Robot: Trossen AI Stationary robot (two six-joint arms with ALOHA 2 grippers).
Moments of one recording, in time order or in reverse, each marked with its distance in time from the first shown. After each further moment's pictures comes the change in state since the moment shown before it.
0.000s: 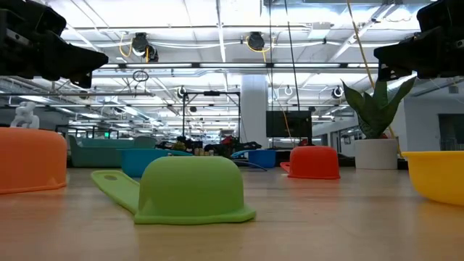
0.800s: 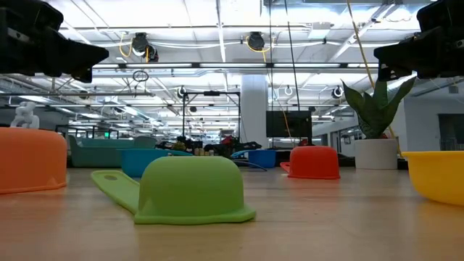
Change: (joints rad) left arm 0.000 0.000 0.000 0.045 -0.003 0.044; right arm 0.000 0.000 0.000 0.000 0.000 0.000
